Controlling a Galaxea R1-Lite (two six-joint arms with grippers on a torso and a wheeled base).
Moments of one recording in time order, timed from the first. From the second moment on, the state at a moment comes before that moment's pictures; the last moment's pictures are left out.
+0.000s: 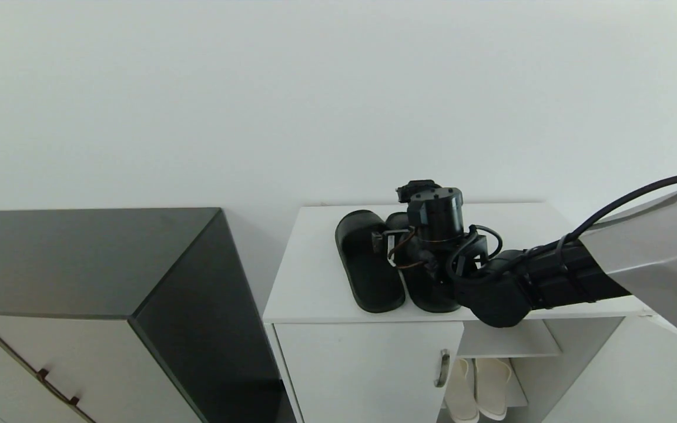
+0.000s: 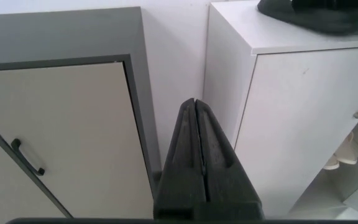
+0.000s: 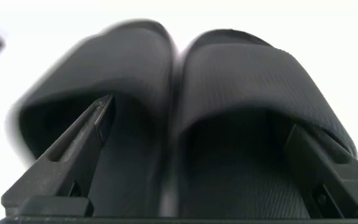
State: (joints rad) left arm 0.00 0.00 0.00 0.00 -0.05 0.03; right arm 0.72 2.14 -1.37 -0.54 -0.47 0.19
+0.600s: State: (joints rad) left arm 0.00 0.00 0.00 0.00 -0.05 0.03; right arm 0.71 2.21 -1.45 -0.55 -0.45 0.14
